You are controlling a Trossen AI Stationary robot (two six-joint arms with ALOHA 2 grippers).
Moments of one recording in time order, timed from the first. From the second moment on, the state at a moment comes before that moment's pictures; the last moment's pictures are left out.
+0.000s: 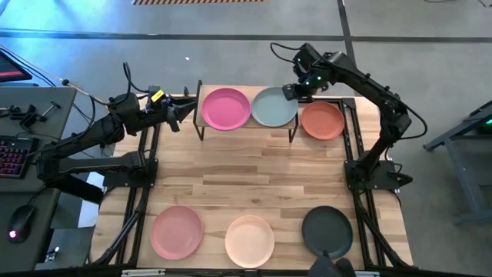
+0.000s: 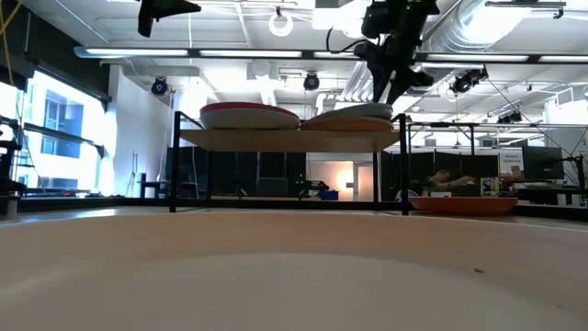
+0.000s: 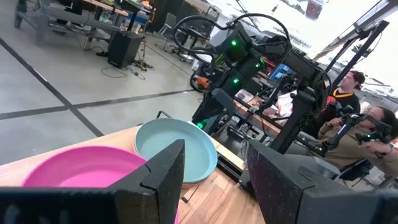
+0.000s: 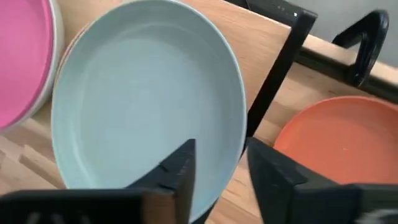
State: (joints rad) left arm 0.39 0.69 0.82 -0.15 -0.07 -0.47; right arm -0.74 1.67 1.74 -1.23 -0.11 0.41
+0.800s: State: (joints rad) left arm 0.39 0.69 0.82 -0.15 -0.12 -0.49; right arm -0.69 1.17 1.10 -0.79 0.09 0.63
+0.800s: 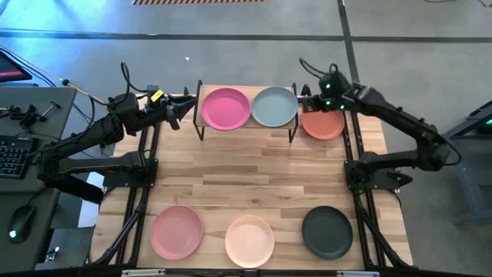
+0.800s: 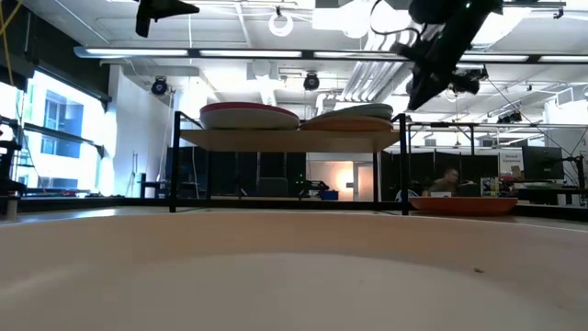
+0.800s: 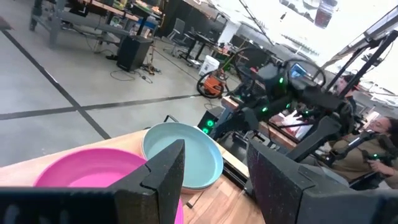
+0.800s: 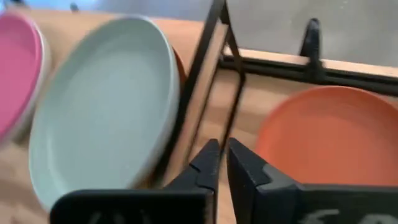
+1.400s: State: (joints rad) left arm 0.39 0.69 0.82 -0.15 -0.14 -0.52; right arm -0.66 1.17 0.94 -0.62 0.12 0.74
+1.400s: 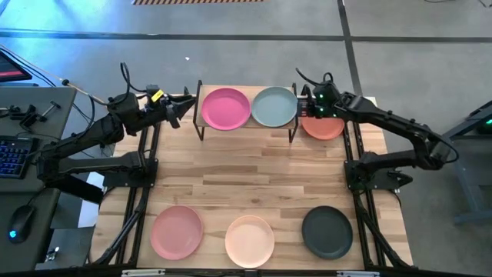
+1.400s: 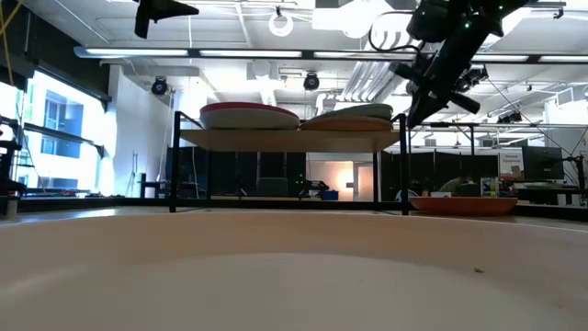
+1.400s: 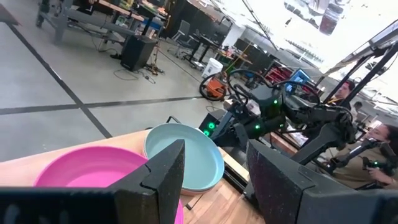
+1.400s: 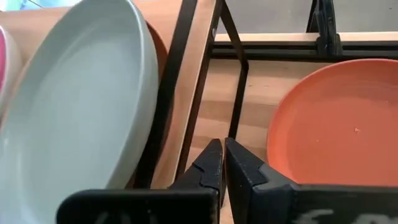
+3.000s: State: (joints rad) left arm 0.60 1.65 1.42 -0.82 0.08 0.00; right arm -0.44 1.20 1.38 -0.79 0.23 0.63
